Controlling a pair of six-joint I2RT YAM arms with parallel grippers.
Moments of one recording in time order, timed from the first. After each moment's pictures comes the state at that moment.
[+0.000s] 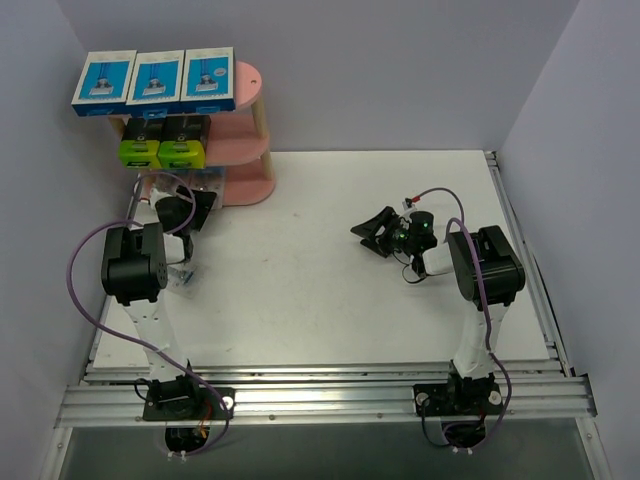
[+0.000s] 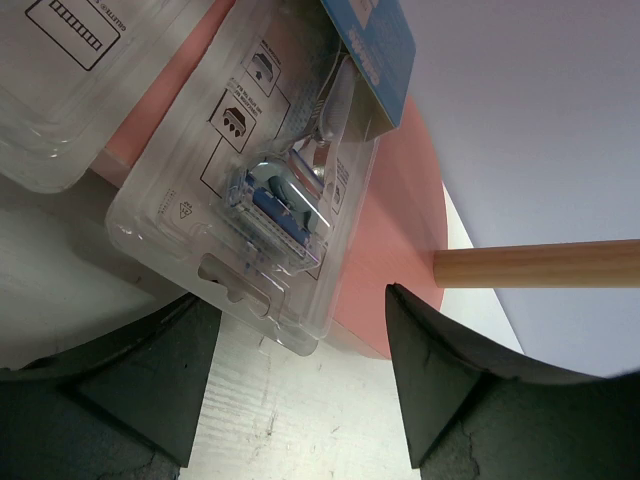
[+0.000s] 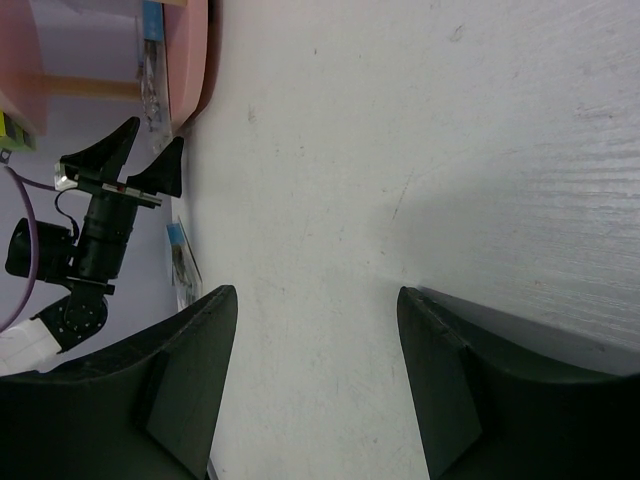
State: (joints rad) left arm 0.12 2.10 1.01 0.79 0.14 -1.01; right arm 0.18 1.99 0.77 0.80 -0.56 0.99
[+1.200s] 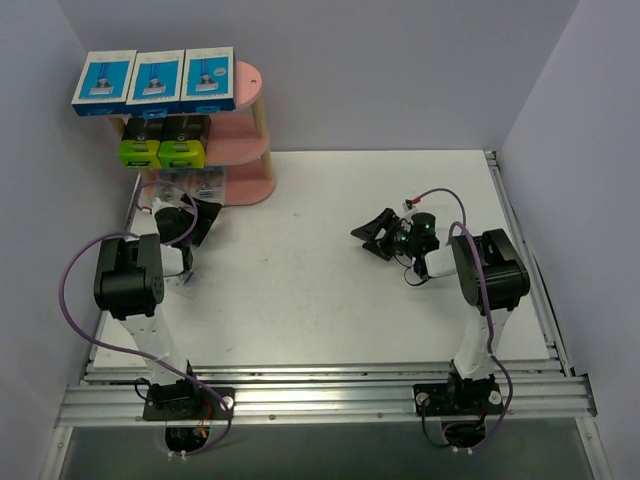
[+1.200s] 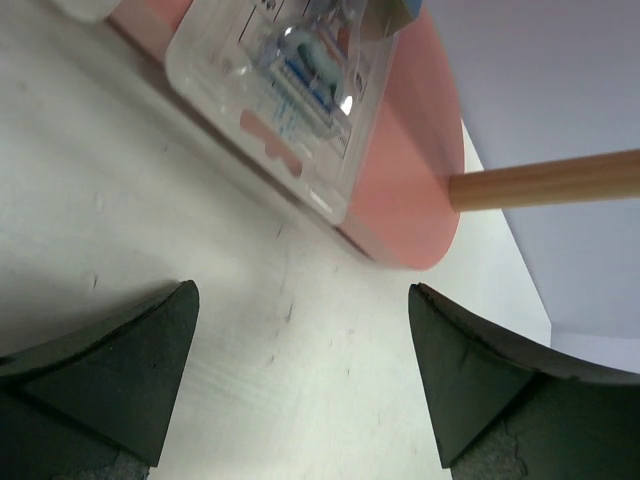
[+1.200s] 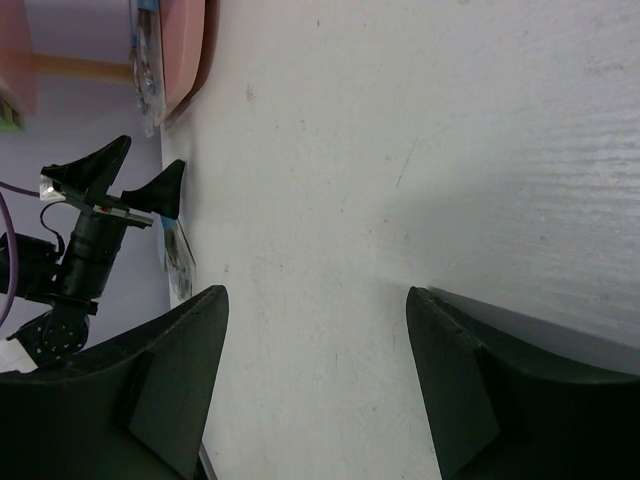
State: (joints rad) left arm 0.11 1.98 0.87 0.78 0.16 -0.96; right arm 0.18 1.95 0.74 0.77 -0.57 0.95
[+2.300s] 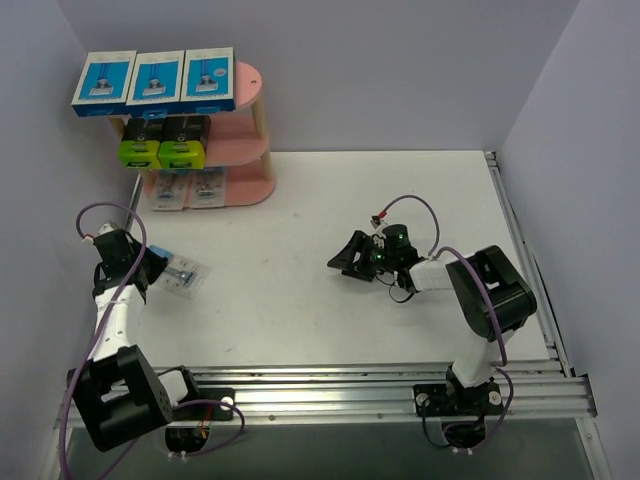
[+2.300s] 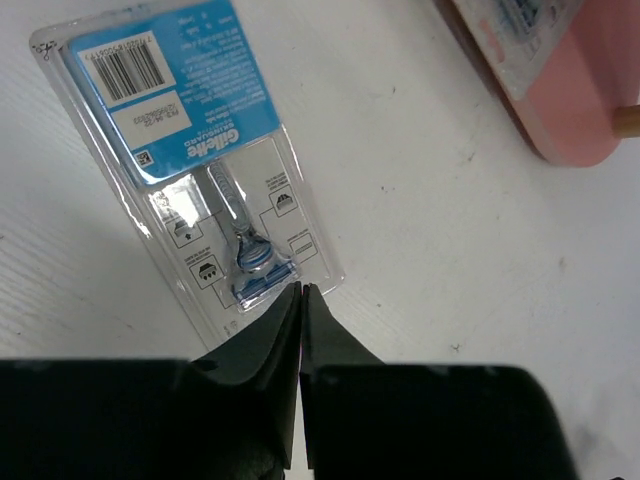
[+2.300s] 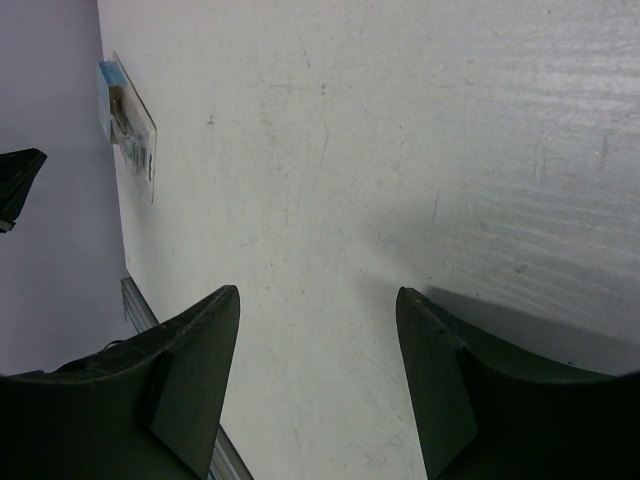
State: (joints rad) left arm 0.38 1.15 0.71 -0.24 0.13 -0.62; right arm 0.41 1.77 0.68 0.51 -0.51 0.85
